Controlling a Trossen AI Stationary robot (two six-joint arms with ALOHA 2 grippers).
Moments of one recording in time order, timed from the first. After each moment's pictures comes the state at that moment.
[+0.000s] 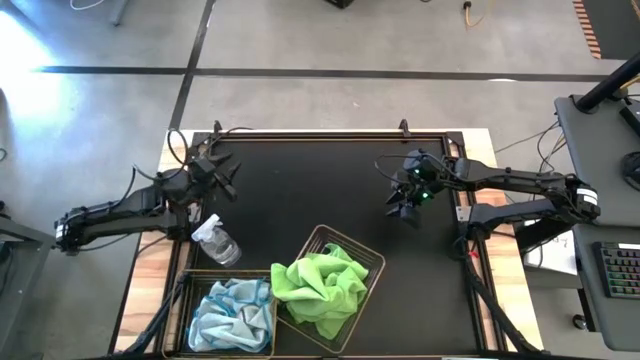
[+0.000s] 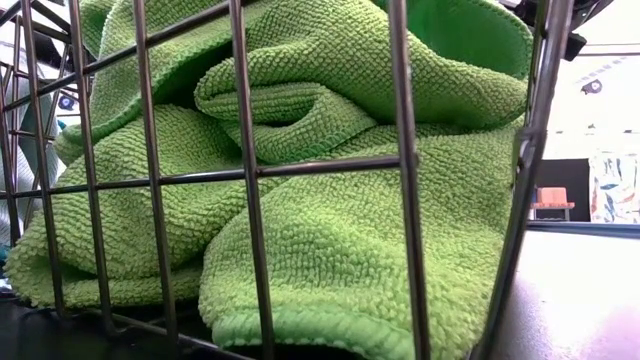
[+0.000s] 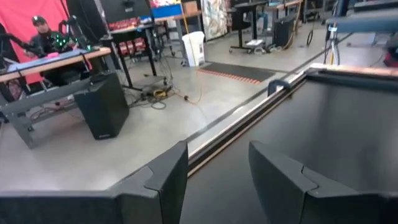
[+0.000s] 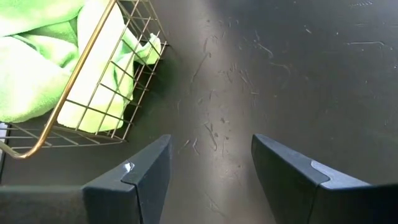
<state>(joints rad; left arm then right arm) 0.25 0.32 0.34 -0.16 -0.58 0.07 -0.38 1.07 0.71 -0.53 -0.46 0.01</state>
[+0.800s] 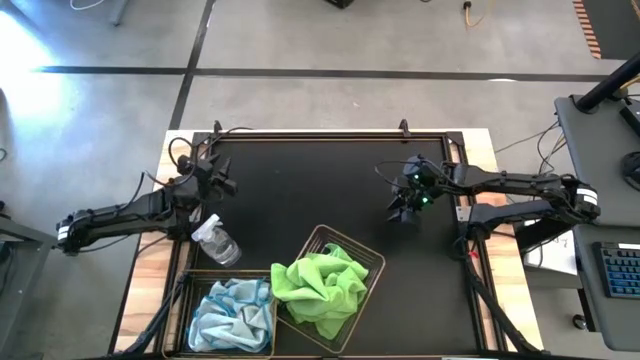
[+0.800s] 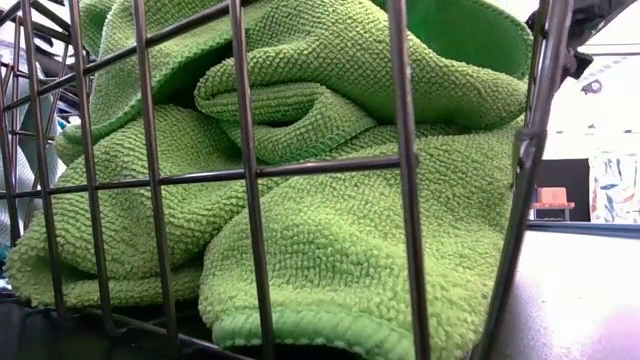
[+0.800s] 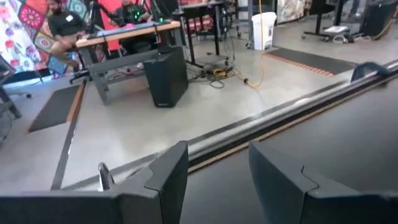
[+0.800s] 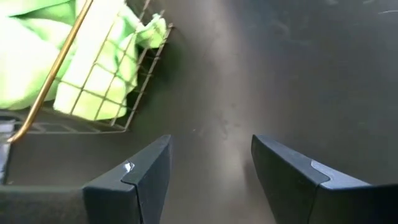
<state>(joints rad) 0.25 0.27 0.21 -0.18 -0.88 -0.07 -0.38 1.07 0.60 -0.44 -0.50 0.03</state>
